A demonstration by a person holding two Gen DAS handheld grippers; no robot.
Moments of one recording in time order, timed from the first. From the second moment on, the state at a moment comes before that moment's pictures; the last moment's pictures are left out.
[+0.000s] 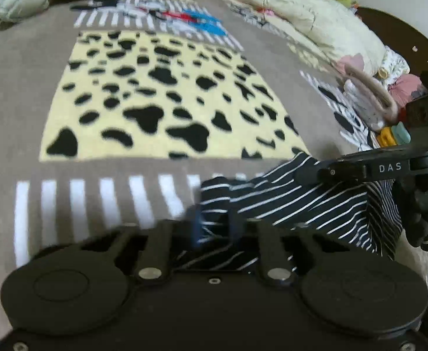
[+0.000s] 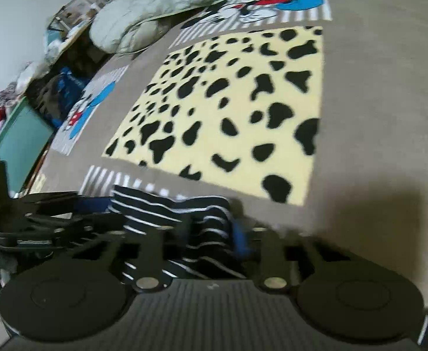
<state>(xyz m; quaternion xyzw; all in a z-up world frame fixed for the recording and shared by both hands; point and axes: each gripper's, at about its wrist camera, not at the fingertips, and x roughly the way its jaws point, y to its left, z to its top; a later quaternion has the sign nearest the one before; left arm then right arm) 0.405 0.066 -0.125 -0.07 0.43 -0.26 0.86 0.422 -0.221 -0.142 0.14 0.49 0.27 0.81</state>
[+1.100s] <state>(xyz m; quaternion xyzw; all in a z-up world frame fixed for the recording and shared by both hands) 0.171 0.018 -0.150 -0.20 0.37 -0.23 0.88 0.130 -0.451 -0.161 0.29 0.26 -0.03 0.92</state>
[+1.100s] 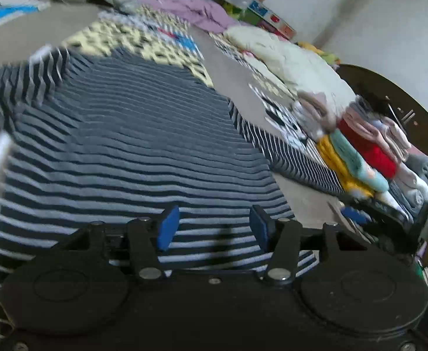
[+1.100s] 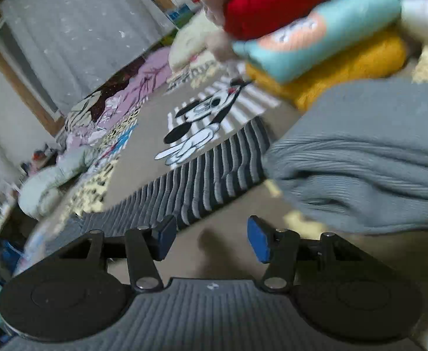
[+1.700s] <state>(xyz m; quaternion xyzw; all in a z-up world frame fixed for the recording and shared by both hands) 0.177 0.028 -0.160 -0.25 0.36 -0.27 0.86 0.221 -0.295 -0.145 -0.01 0.29 0.07 0.95</state>
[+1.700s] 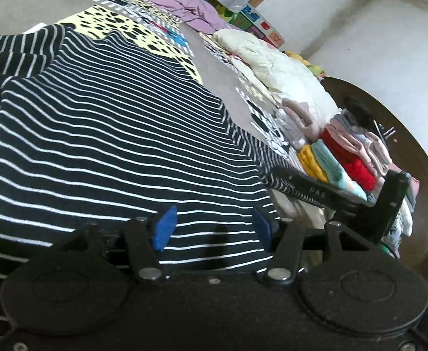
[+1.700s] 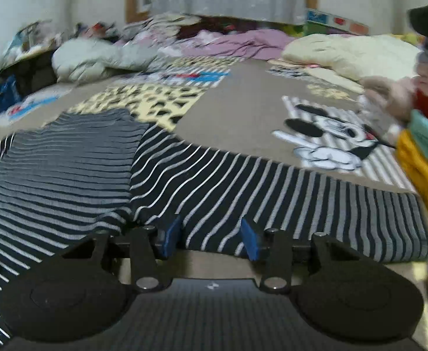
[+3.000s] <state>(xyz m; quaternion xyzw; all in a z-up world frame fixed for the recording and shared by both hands) 0.170 0.337 -0.130 -0.34 0.23 0.14 0.90 0.150 -0.212 -0.105 0.03 0.29 0.22 0.93</state>
